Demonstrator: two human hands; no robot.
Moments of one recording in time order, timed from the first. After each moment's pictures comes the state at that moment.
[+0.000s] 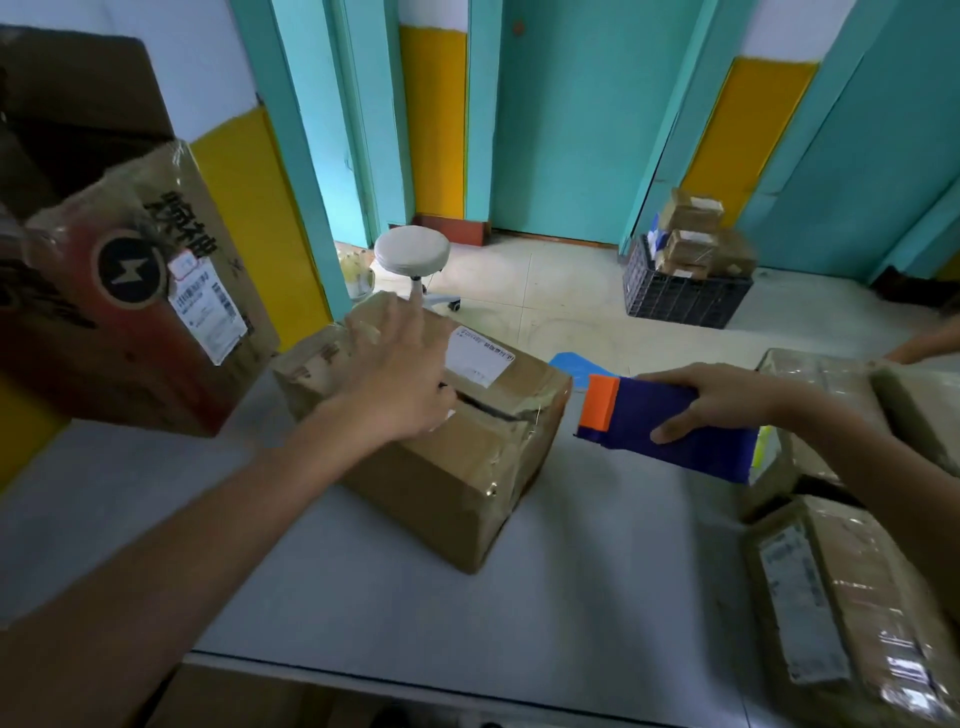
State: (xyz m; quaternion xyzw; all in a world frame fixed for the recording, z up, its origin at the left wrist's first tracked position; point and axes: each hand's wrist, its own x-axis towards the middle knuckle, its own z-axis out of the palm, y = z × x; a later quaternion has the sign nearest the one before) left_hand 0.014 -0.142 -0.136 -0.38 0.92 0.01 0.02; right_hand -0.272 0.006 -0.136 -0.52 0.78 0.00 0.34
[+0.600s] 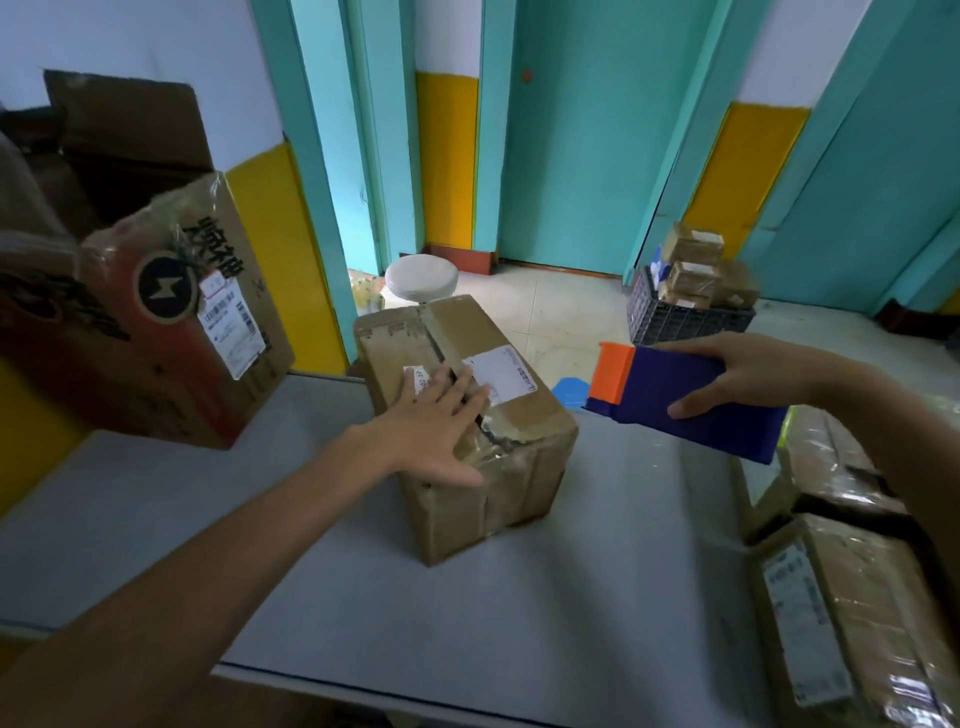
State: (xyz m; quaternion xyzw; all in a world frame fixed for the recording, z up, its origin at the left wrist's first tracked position) left_hand 0.018 -0.131 -0.158 -0.26 0.95 0.03 0.18; right_hand -0.260 0.014 -0.079 -0.55 0.78 -0.06 0.29
